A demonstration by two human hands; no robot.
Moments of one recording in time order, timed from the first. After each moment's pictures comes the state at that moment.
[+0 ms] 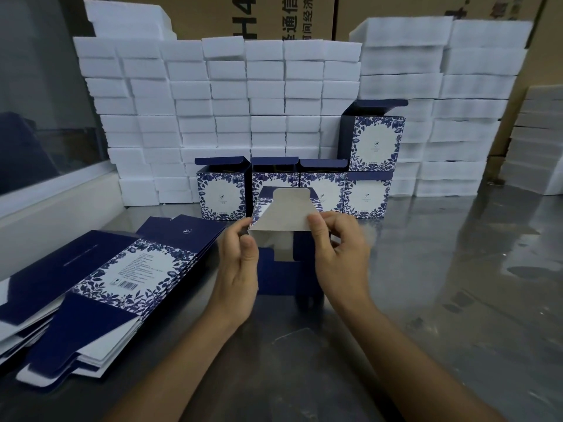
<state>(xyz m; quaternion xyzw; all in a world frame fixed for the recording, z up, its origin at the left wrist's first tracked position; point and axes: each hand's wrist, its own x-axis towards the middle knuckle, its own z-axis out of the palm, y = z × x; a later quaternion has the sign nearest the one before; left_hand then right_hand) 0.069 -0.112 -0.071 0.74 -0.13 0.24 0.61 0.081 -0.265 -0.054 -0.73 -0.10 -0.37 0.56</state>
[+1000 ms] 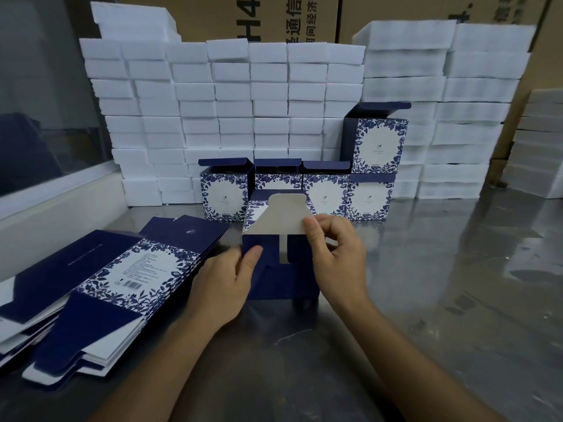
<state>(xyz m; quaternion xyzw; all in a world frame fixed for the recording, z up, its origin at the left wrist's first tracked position) 0.079 -0.077 -0.080 0.87 -0.13 0.31 0.35 0.082 -0.259 -0.055 -0.71 -0.12 -0.34 0.61</state>
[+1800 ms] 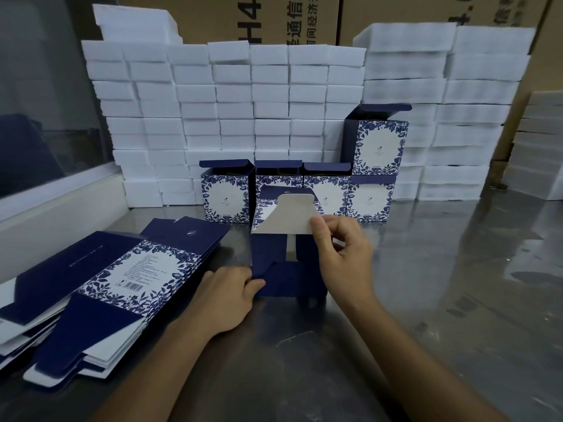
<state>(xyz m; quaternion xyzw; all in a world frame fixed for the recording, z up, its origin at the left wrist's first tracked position) 0.082 -0.073 -0.084 0.96 -0.12 0.16 0.19 0.085 -0.266 -0.054 -0.71 -0.11 -0.35 0.60</state>
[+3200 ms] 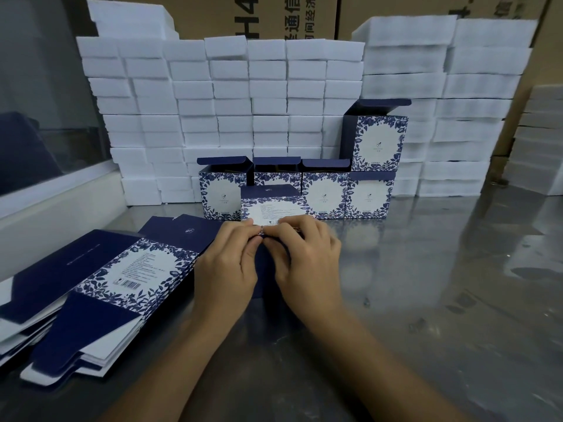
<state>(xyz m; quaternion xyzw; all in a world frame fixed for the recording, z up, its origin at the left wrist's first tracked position) 0.062 -0.101 -0.058 0.81 -0.15 0.47 0.30 0.065 -0.225 -0.056 -0.84 -0.15 -0.41 0.31</state>
